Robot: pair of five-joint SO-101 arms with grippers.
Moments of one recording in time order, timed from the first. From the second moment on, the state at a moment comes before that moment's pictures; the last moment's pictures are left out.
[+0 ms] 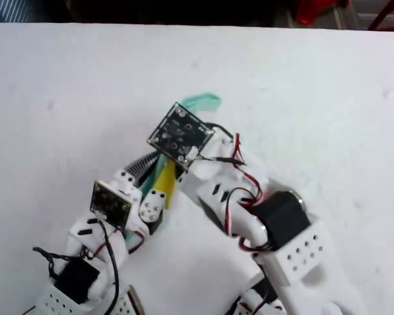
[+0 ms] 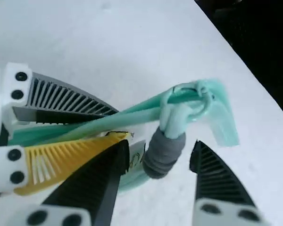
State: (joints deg) left arm 26.3 -103.5 85.1 33.5 1.1; right arm -38.9 -45.4 20.3 72.4 26.0
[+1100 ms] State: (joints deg) left arm 26.1 -104.5 85.0 34.9 1.1; right arm -38.6 -53.8 27.7 66.4 26.5
